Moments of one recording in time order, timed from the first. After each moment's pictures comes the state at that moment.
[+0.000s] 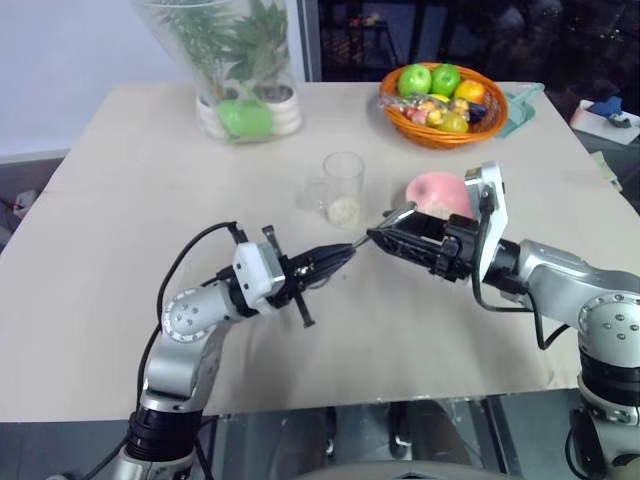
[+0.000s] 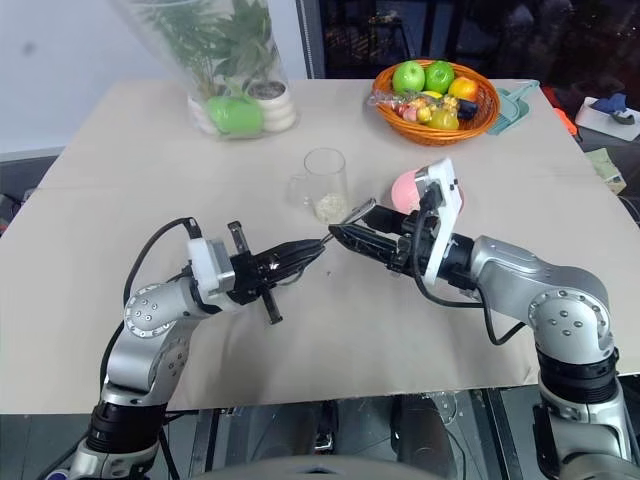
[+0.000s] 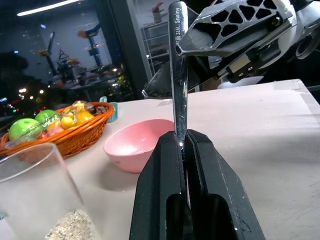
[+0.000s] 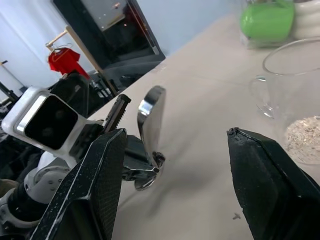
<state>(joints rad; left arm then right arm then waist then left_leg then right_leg) -0.12 0.43 0.00 -0.36 -0.35 -0.05 -0.95 -0.45 -0.50 -0.07 -0.54 1.32 1.00 0.21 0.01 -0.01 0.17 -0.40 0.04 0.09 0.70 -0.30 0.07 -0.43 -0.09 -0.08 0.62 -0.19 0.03</state>
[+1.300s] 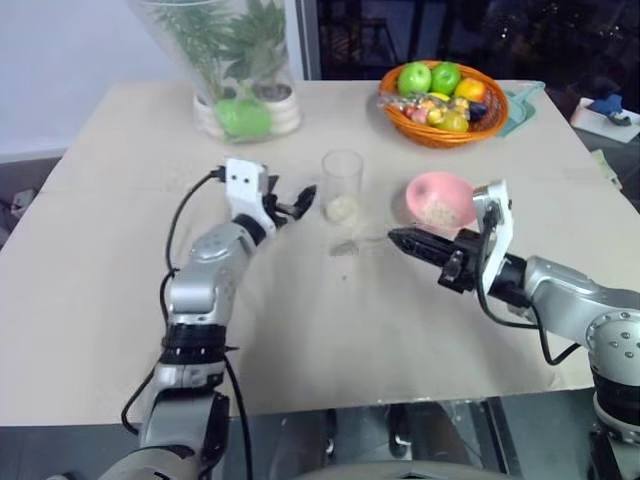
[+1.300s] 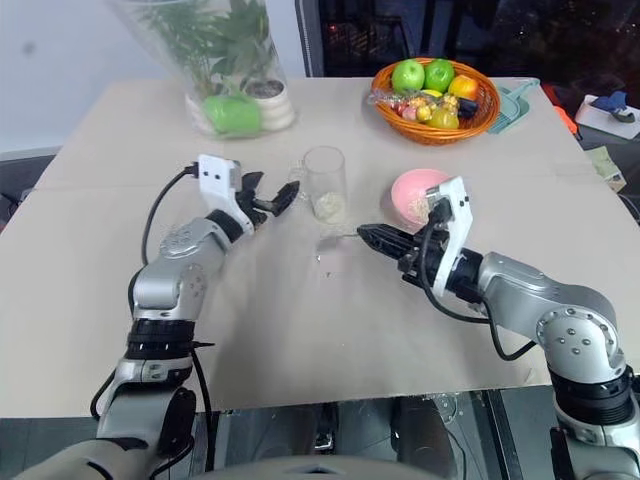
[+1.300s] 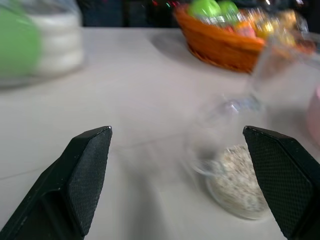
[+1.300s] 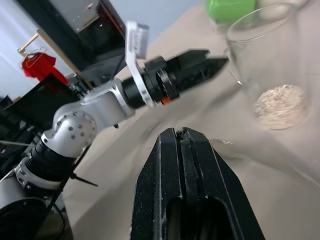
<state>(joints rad) -0.53 0.34 0.08 0.09 -0.34 0.43 -0.40 -0.32 -0.56 -0.07 -0.57 1.35 0.93 0.15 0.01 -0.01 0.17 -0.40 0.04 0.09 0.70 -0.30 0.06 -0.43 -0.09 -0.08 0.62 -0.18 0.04</state>
